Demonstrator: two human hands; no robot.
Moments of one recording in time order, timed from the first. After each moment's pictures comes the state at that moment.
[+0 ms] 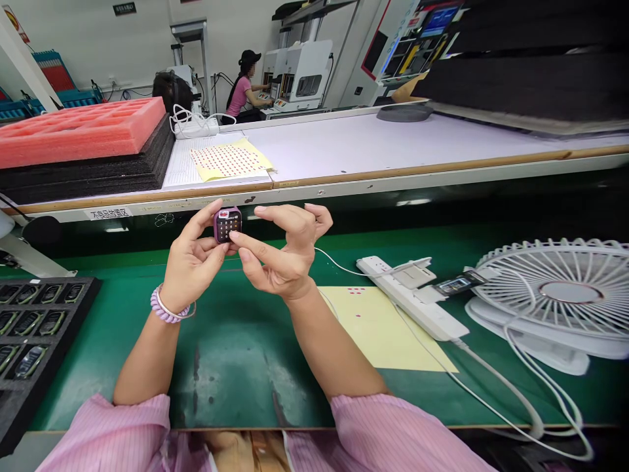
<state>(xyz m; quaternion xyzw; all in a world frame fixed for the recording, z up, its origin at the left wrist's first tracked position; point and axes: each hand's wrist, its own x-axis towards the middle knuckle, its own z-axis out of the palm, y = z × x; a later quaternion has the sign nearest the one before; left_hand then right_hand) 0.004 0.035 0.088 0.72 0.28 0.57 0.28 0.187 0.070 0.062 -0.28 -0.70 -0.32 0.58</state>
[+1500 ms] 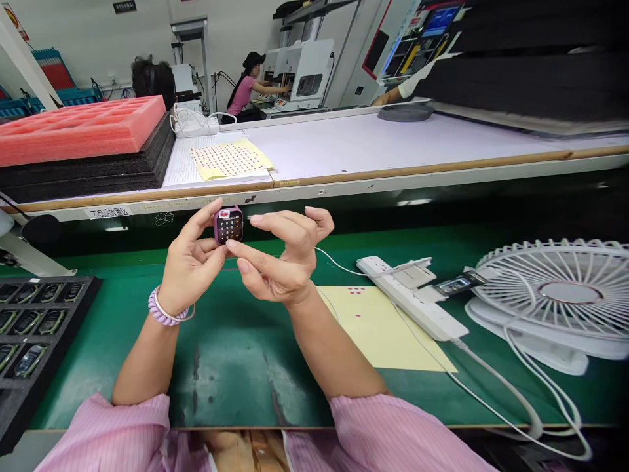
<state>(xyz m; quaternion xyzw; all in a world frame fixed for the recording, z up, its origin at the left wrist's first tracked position) 0.003 0.029 0.092 0.72 0.28 0.56 0.29 0.182 0.060 0.070 -0.22 -0.68 -0.33 0.61</state>
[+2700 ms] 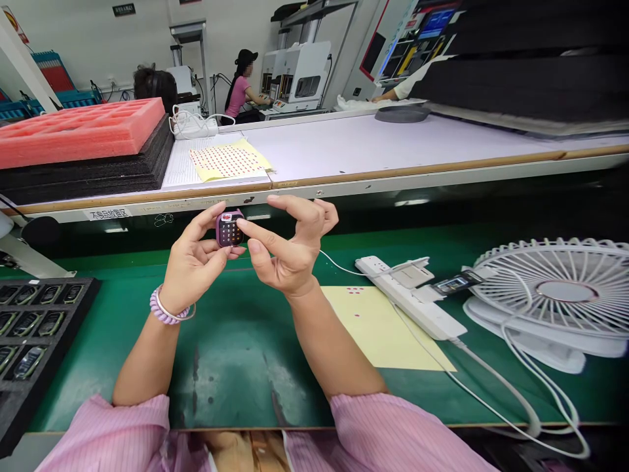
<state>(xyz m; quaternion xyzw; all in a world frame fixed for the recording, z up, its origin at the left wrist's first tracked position) 0.007 0.029 0.092 0.69 0.27 0.57 0.35 0.191 0.066 0.073 -0.26 -0.67 -0.29 0.63</state>
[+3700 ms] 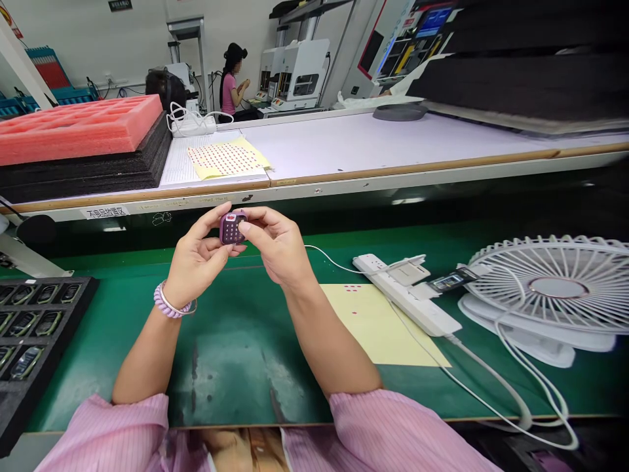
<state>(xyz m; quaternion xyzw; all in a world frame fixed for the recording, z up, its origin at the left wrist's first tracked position) 0.010 0.039 0.084 0.70 0.27 0.56 0.35 0.176 0.060 0.085 -0.23 -0.56 0.48 0.64</state>
